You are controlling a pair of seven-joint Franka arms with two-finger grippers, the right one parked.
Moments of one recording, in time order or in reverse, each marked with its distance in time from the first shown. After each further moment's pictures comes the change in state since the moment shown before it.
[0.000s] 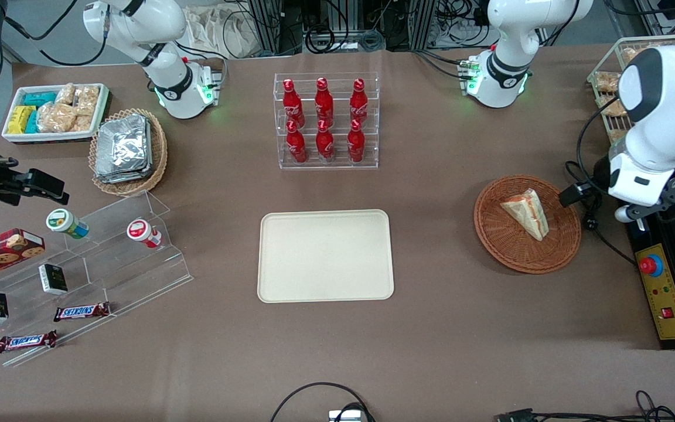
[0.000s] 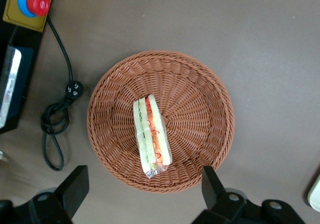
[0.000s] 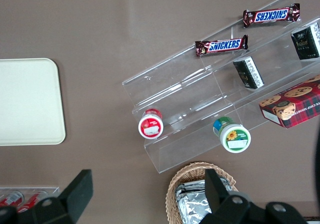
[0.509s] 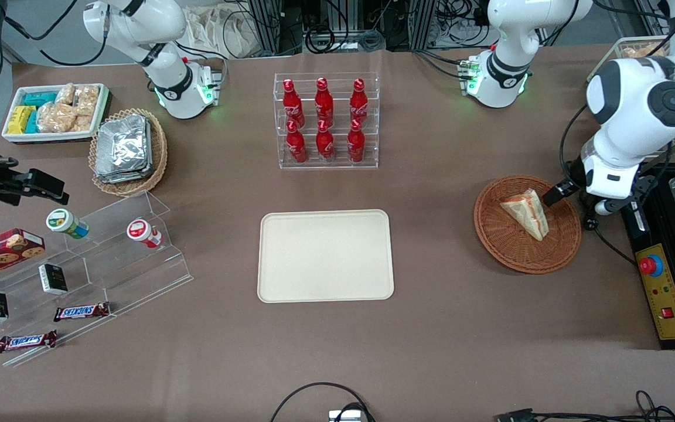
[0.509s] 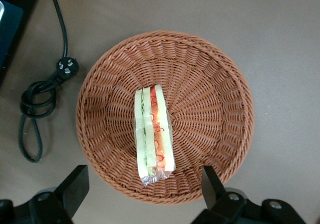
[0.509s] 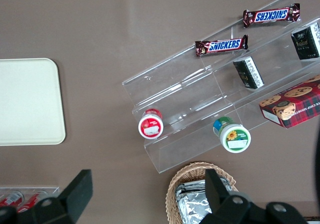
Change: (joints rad) arm 0.000 -0.037 0.001 -0.225 0.000 0.218 -0.129
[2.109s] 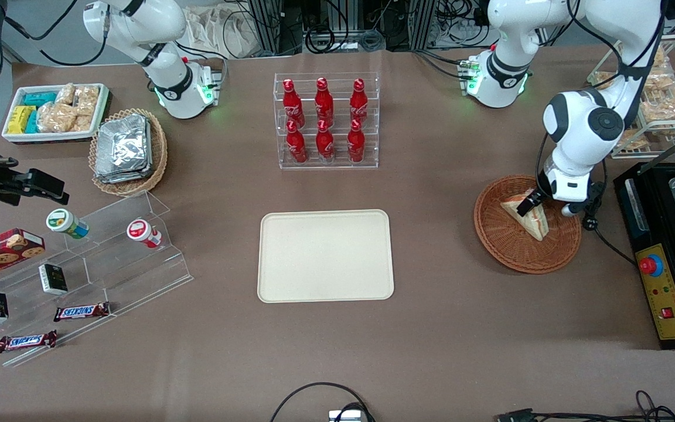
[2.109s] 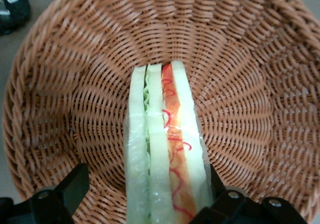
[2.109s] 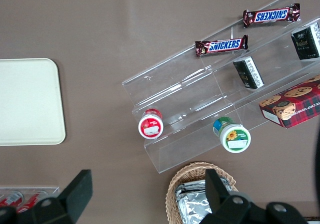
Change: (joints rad) arm 0.012 0.194 0.006 -0.285 -0.056 0.573 -0.069
